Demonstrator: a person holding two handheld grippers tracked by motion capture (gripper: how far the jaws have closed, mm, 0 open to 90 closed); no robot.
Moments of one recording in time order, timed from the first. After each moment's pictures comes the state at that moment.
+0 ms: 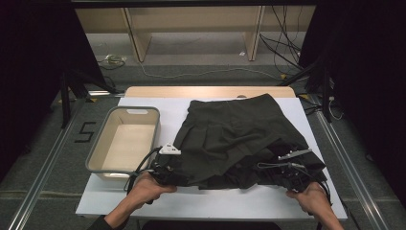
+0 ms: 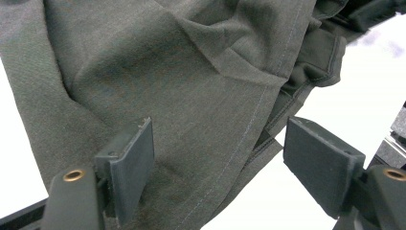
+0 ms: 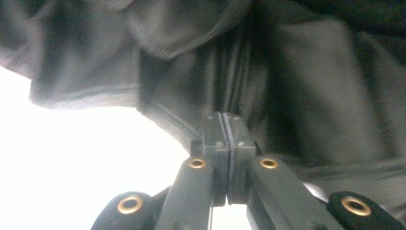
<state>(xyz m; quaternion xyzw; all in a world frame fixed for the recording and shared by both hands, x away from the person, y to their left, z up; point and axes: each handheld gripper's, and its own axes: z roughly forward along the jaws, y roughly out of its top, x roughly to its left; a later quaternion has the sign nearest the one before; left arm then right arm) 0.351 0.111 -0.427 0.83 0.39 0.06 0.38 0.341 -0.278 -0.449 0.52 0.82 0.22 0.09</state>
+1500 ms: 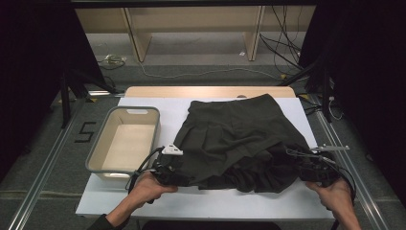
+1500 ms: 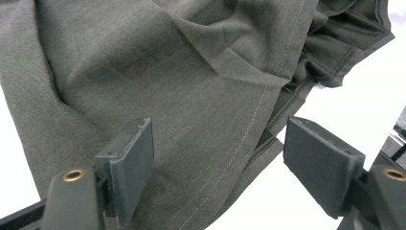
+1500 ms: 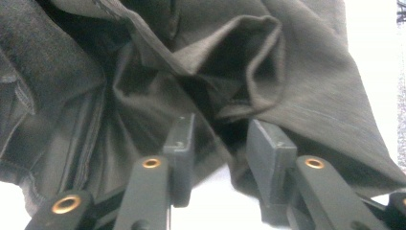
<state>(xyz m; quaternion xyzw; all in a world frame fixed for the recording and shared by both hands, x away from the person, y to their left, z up) 0.353 0.107 -0.430 0.84 0.39 0.06 0.37 0.346 -0.341 -0.431 0.59 0.75 0.26 0.16</state>
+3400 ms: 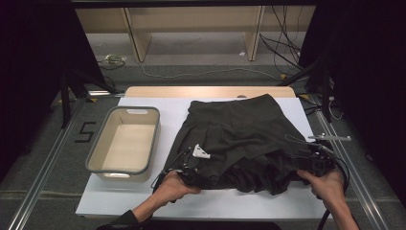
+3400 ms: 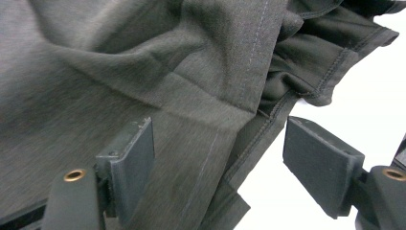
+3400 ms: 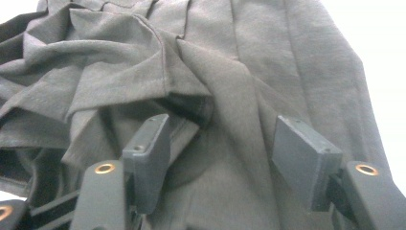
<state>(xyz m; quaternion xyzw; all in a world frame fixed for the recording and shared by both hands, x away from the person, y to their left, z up) 0.361 0.038 -0.445 0.86 0.36 0.05 0.35 0.361 -0.325 -0.405 0.60 0.71 0.33 0.16</state>
